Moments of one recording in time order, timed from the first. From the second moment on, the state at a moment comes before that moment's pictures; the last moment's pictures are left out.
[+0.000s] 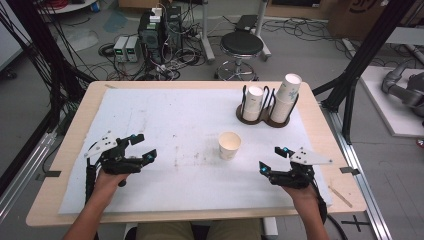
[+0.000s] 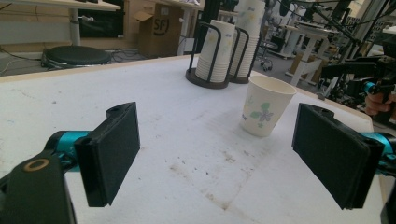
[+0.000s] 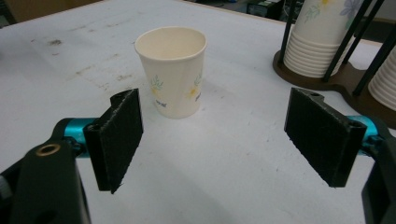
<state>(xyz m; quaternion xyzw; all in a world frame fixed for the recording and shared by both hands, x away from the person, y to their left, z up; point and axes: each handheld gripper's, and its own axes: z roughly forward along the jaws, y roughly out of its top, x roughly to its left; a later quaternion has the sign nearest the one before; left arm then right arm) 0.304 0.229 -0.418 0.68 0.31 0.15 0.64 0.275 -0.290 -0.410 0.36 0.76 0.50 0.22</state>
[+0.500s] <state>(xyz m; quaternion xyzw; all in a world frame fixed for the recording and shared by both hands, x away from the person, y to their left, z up) 0.304 0.230 -0.420 0.68 0.32 0.15 0.64 0.276 -0.292 -0.408 0.36 0.75 0.50 0.22</state>
